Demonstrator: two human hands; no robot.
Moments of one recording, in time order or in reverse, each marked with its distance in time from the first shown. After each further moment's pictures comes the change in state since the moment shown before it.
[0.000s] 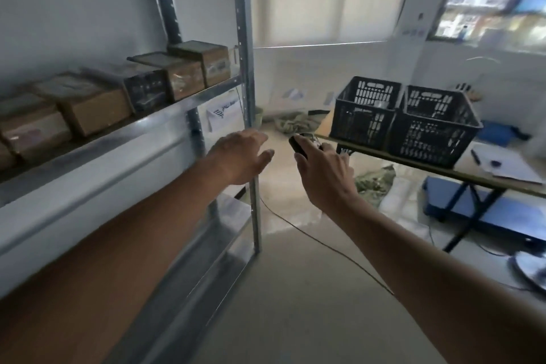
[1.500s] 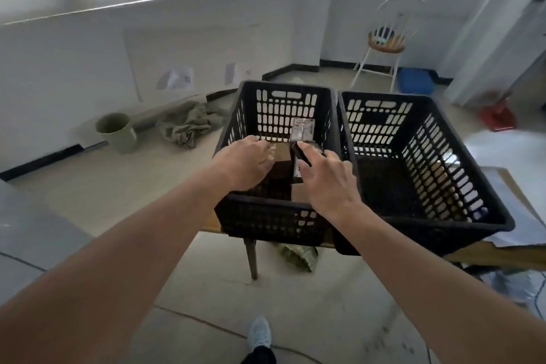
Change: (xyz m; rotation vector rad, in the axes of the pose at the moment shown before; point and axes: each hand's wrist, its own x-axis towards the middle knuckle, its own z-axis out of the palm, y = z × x) left_hand 0.930 0.195 0.286 -0.140 -0.349 0.318; right_hand 0.706 0.568 0.120 -0.087 -0.087 0.509
